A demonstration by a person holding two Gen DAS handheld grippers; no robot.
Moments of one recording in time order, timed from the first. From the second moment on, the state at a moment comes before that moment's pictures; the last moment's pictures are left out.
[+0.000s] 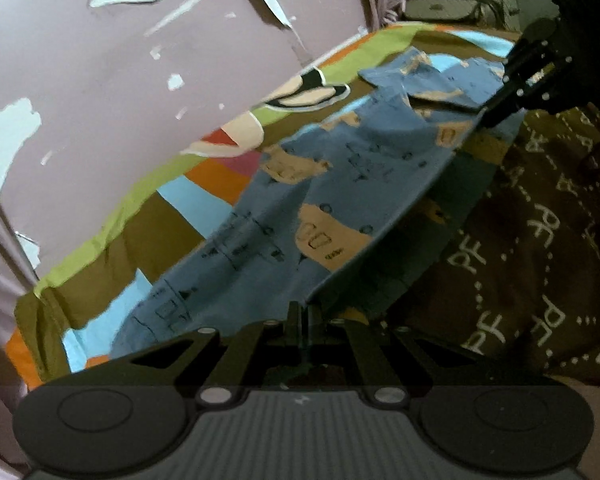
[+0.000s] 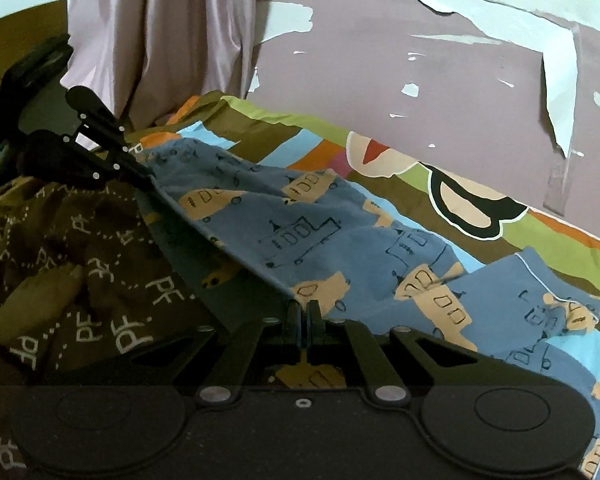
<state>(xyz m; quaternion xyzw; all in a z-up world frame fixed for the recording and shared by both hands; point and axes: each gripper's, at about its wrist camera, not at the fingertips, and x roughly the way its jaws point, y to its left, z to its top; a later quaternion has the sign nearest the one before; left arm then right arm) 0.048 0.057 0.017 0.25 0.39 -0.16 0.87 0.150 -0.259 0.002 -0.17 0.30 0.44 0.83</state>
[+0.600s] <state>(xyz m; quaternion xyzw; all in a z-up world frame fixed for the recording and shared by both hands) 0.090 0.008 0.034 0.08 0.38 -0.23 0.89 0.160 -0.319 0.015 -0.14 0.33 0.31 0.88</state>
